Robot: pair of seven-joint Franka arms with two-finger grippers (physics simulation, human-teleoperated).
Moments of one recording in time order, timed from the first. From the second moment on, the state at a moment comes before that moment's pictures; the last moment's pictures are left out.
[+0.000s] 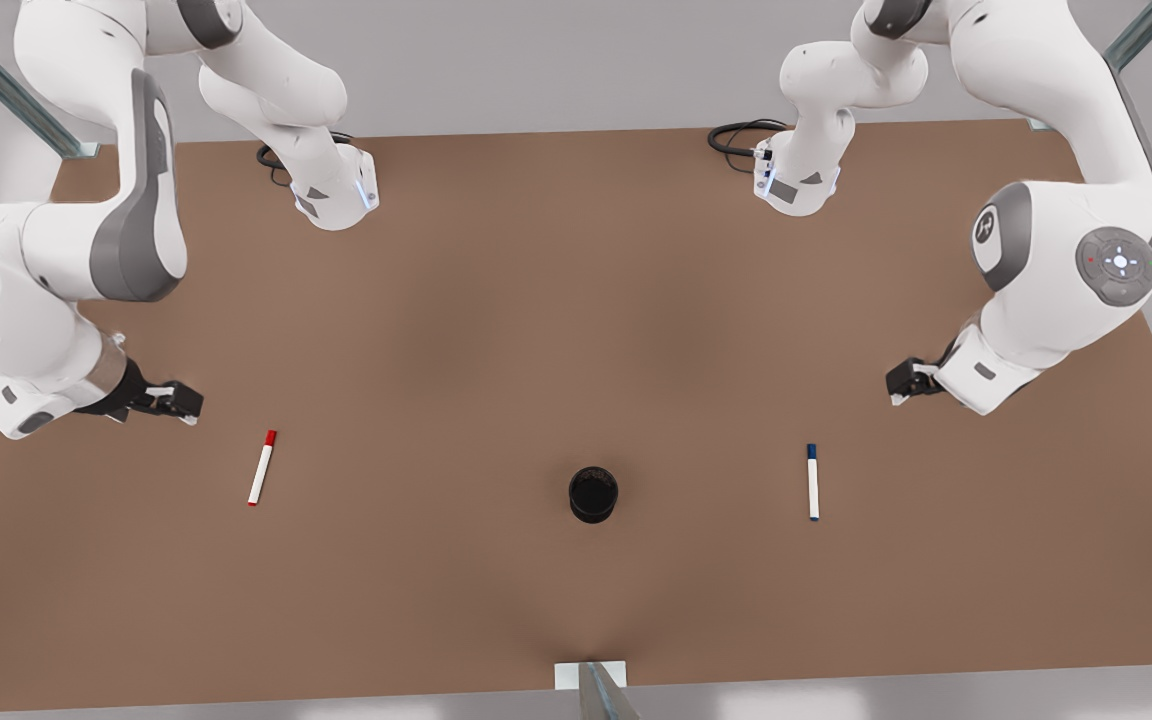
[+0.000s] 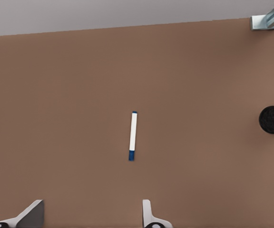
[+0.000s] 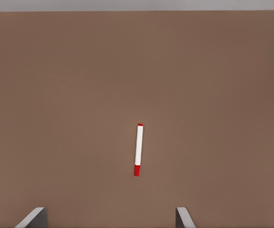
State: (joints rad) left arm -0.07 0.28 -0.04 -1.40 0.02 1.70 -0.04; right arm -0.18 0.25 0.19 -1.46 -0.12 1.71 0.07
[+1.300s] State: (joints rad) left arm -0.09 0.79 -0.04 -1.52 -0.01 2.39 -0.04; right arm -0.24 0.73 0.14 -1.71 -0.11 2.44 0.15
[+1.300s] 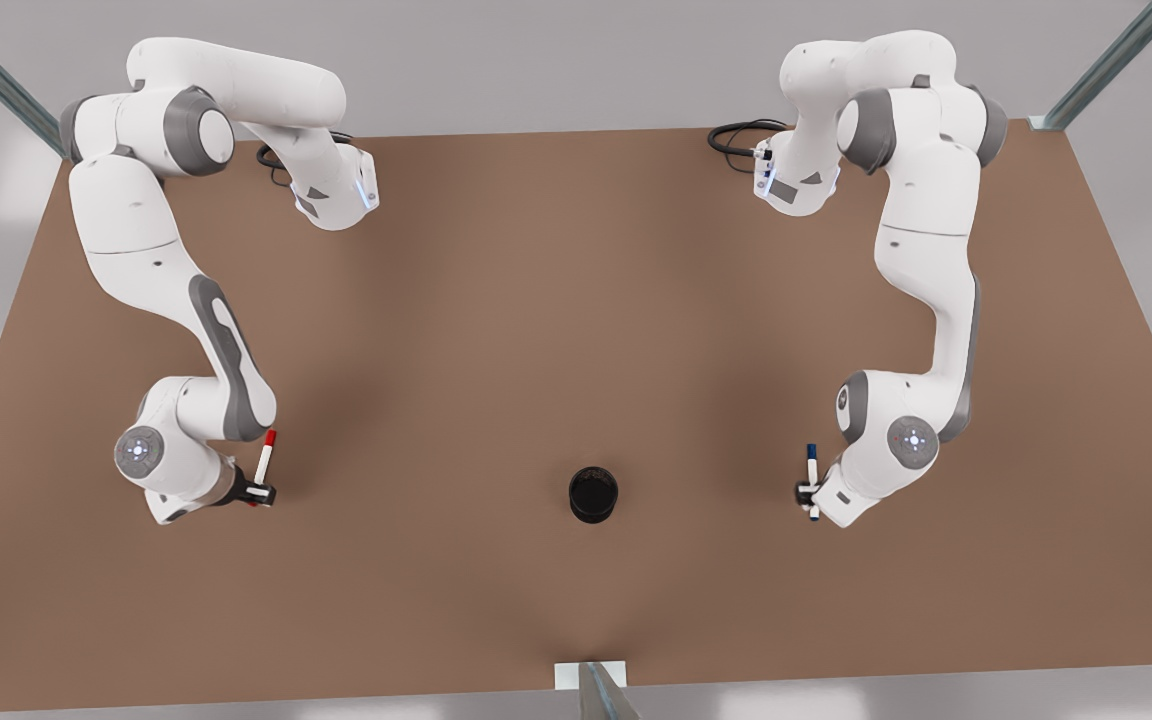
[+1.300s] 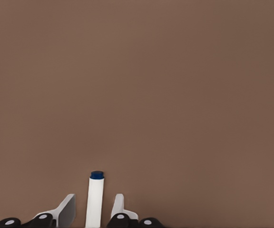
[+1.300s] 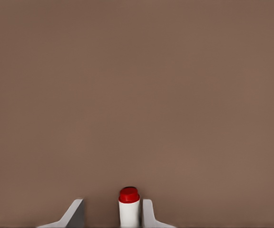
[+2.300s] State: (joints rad) left arm -0.09 0.86 -0.04 -1.49 -0.01 2.40 -0.03; right arm -0.19 0.55 0.37 -1.45 -0.20 2.22 0.12
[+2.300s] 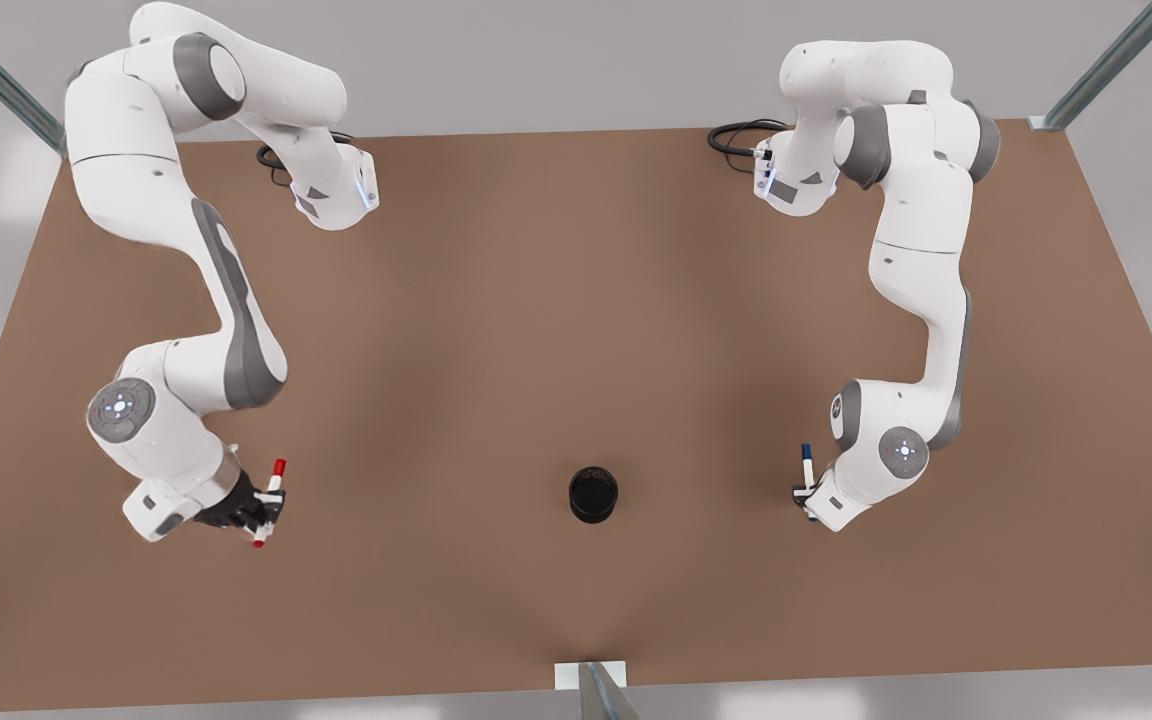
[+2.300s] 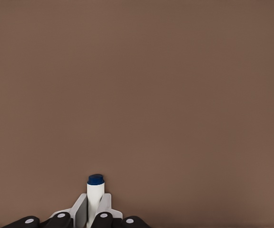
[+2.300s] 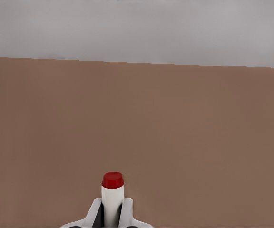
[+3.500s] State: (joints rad) left arm -0.10 0.73 -0.10 -1.33 -0.25 2.17 -0.06; right arm 0.51 1.07 0.18 -1.16 -0.14 3.37 0.09
